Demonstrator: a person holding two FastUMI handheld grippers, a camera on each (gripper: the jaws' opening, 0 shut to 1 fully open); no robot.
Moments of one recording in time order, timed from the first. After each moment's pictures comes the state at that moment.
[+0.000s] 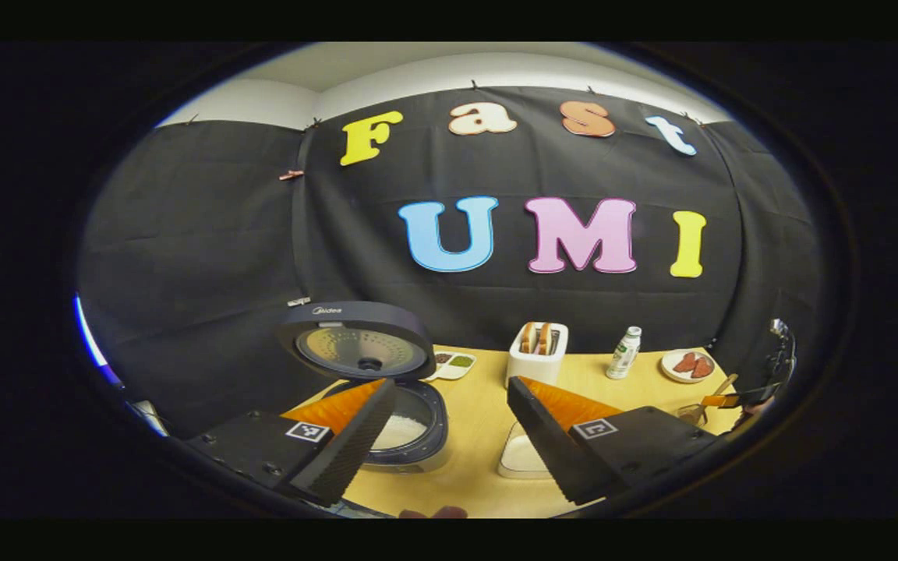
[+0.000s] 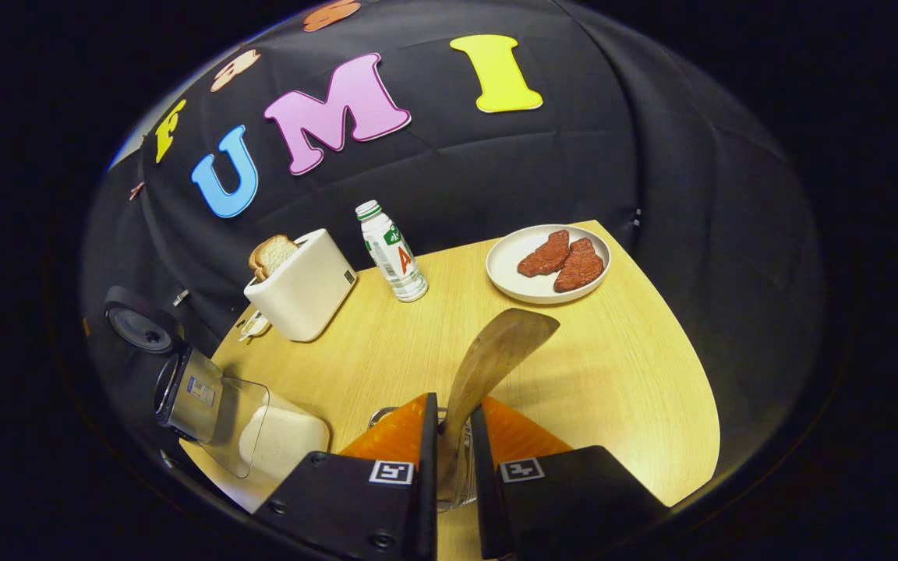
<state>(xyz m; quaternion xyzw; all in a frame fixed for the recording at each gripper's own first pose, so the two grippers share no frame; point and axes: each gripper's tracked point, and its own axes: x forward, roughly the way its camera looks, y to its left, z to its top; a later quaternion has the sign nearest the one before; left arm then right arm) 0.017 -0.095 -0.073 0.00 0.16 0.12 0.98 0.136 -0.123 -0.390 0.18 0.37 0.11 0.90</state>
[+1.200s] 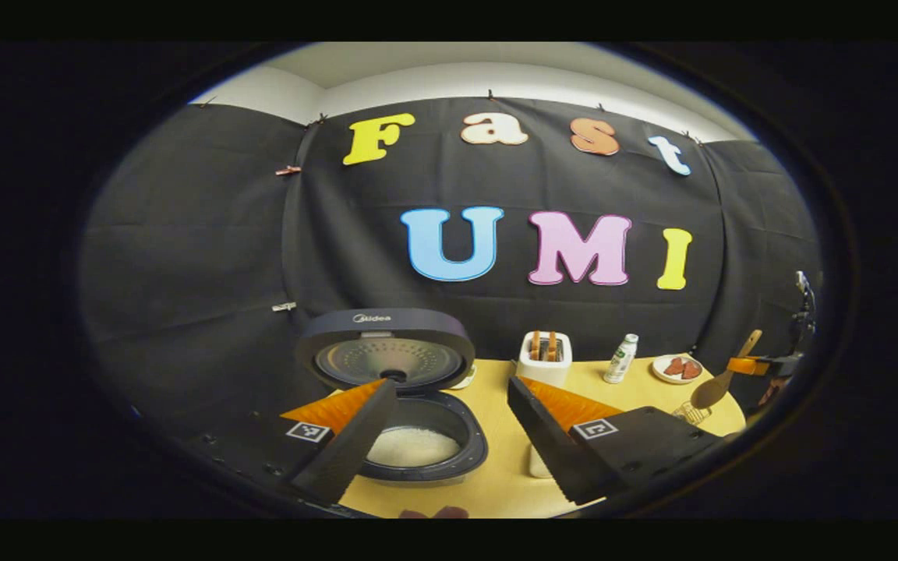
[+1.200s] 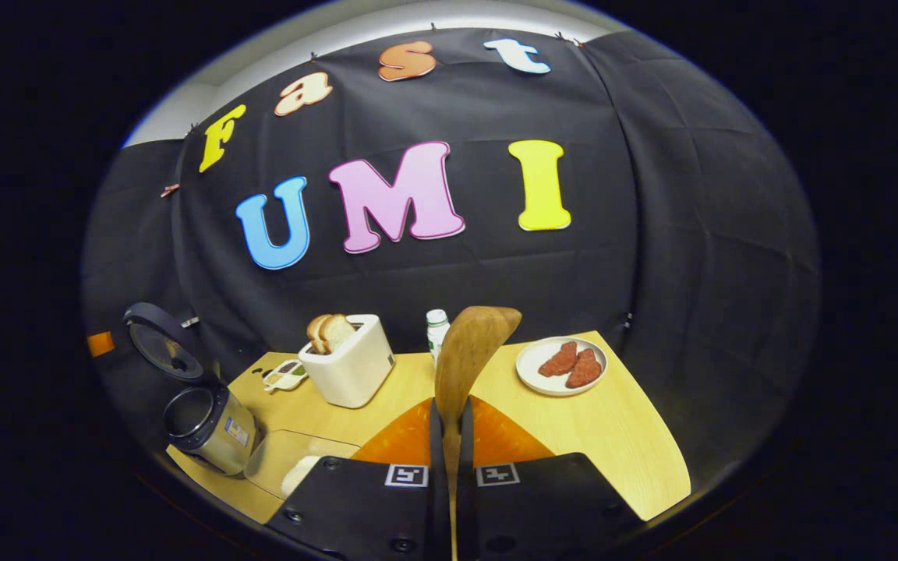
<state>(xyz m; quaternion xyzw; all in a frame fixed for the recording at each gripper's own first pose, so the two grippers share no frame) 0.018 -0.003 -0.083 -0.03 0.13 0.06 0.99 0.116 -0.060 -0.208 0.13 0.19 0.08 0.97</state>
